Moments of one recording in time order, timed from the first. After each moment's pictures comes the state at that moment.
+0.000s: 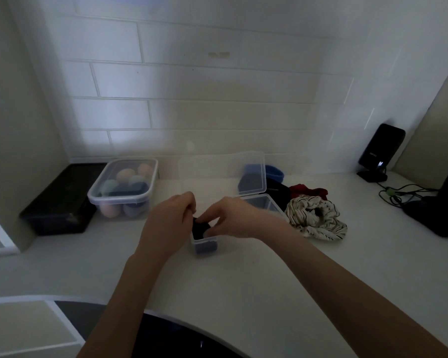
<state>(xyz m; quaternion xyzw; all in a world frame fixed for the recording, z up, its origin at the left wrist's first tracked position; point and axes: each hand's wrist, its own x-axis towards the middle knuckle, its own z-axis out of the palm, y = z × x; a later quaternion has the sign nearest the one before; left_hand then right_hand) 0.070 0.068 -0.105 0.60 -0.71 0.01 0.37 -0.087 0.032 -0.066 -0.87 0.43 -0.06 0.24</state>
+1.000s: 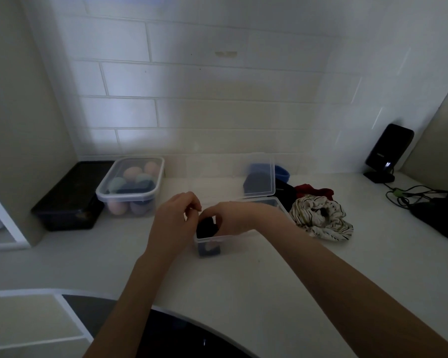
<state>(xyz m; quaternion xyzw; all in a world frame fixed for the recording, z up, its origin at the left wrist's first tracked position) 0.071 0.067 -0.116 0.56 -0.68 -0.03 0.48 -0.071 0.020 -0.065 -0.89 0.40 0.10 0.20</state>
